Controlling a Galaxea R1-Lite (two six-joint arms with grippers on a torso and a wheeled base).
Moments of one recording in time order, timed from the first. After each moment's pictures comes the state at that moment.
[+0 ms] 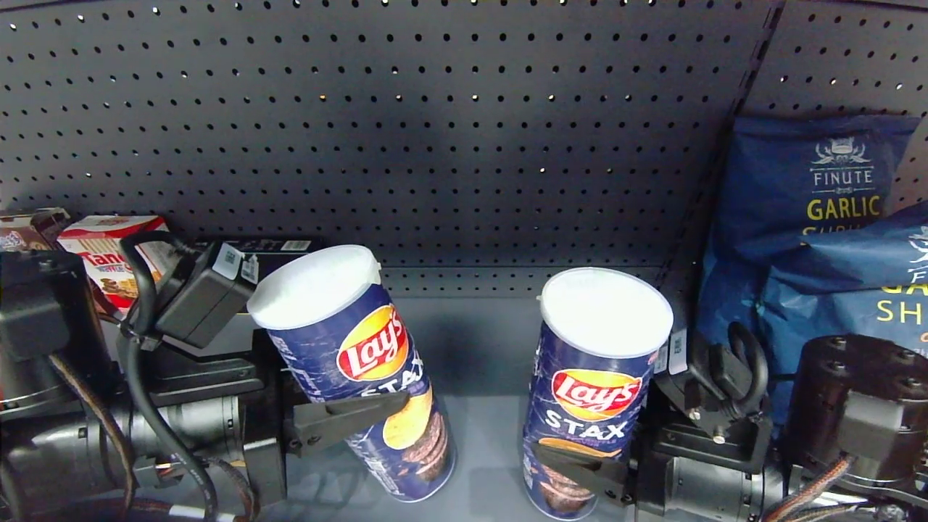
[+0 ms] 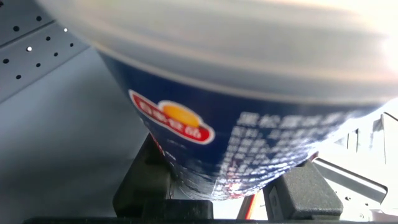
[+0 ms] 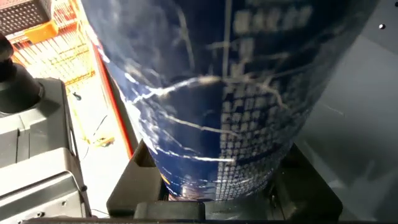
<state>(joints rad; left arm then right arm) -0.45 1.35 -0.54 -0.59 -0.64 0.05 0.81 1.57 -0.43 -0.97 0.29 -0.11</state>
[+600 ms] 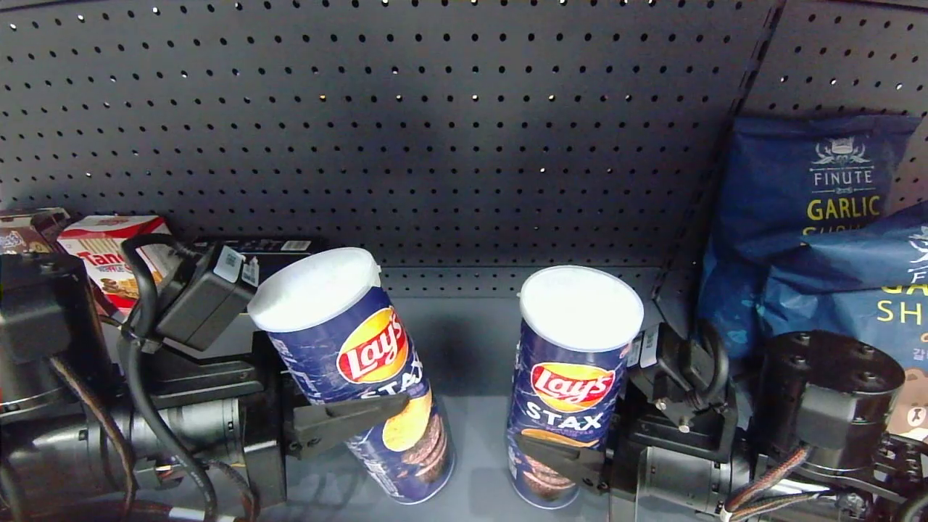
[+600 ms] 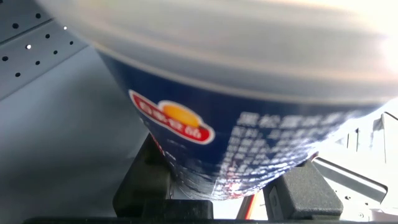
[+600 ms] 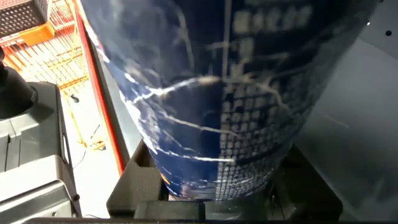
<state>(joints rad) -0.45 1.35 -0.53 -0.59 -0.64 0.05 0.81 1.64 -0.47 -1.02 0.29 -0.11</state>
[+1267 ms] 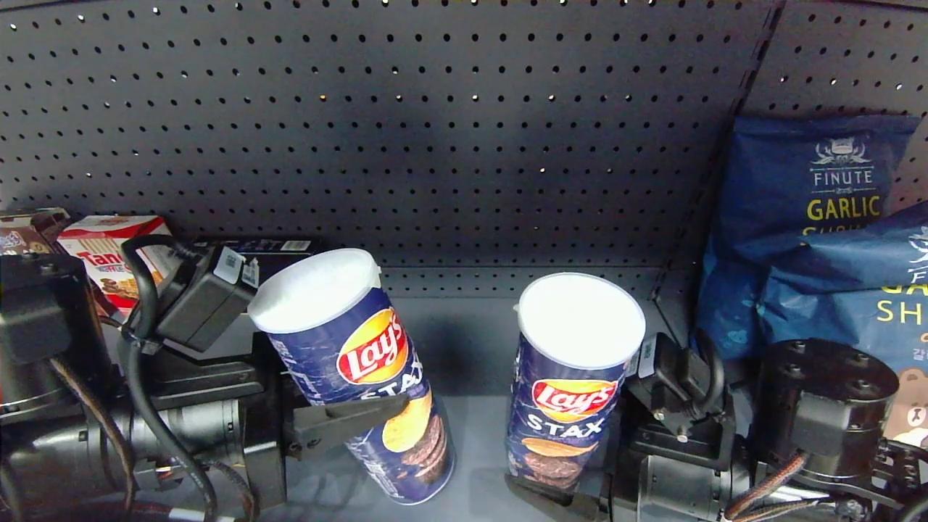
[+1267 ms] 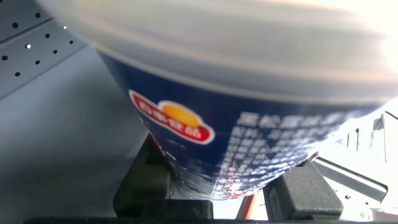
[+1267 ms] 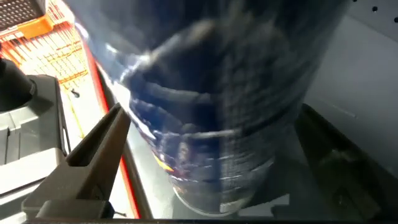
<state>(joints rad) -0.45 1.35 -0.53 -0.59 -0.64 0.05 0.81 1.63 -0.44 -1.01 0.29 -0.11</state>
